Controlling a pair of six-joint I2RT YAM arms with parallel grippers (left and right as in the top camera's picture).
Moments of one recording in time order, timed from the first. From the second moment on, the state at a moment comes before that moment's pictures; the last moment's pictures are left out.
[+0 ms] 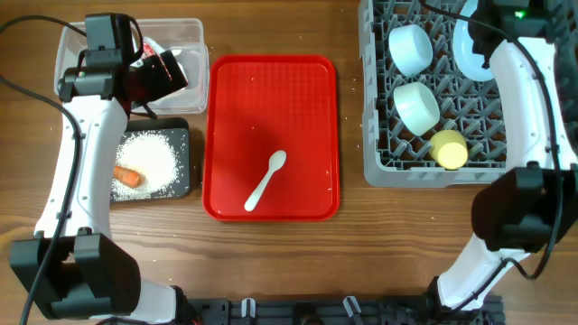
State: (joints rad) left arm 0.06 1.66 1.49 -0.84 0.00 -0.36; right arm -0.06 1.98 1.92 -0.78 0.75 -0.28
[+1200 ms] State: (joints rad) left arm 0.06 1.66 1.49 -0.84 -0.01 -0.36; right arm 0.67 2.04 1.67 -0.98 -0.29 0.23
